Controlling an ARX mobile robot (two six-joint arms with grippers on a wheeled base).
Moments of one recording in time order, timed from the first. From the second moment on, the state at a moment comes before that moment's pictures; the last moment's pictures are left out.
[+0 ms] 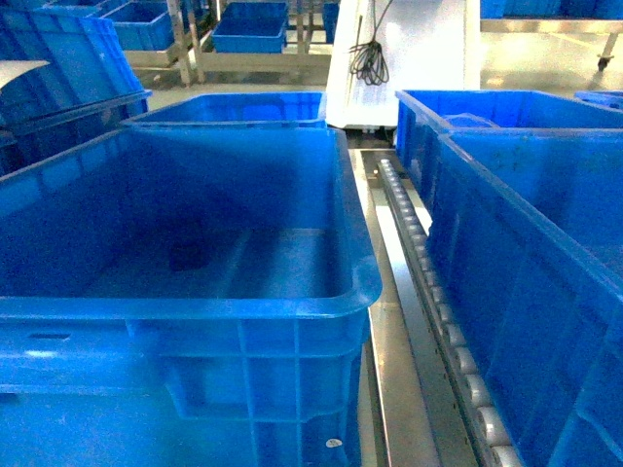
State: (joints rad) left arm 0.00 0.01 0.01 -0.01 0.00 -0.01; right arm 0.00 0.00 0.01 0.00 0.00 -0.01
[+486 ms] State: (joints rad) left arm 0.00 0.01 0.01 -0.01 0.00 -0.01; right arm 0.00 0.00 0.01 0.00 0.00 -0.01
